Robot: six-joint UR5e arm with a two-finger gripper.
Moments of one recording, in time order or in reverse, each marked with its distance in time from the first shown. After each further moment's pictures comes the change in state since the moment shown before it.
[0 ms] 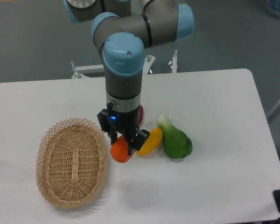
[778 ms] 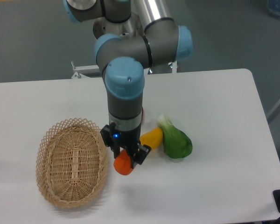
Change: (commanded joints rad) arm -0.009 -0.167 -0.003 0.182 0.069 -0.020
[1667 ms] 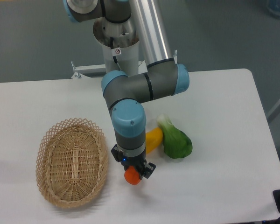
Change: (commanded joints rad) arm -0.002 -0.063 -0.086 0.019 0.052 0.002
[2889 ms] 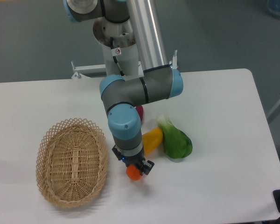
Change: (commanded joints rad) arm -0.011 -0.011 -0.055 0.067 0.063 0.002
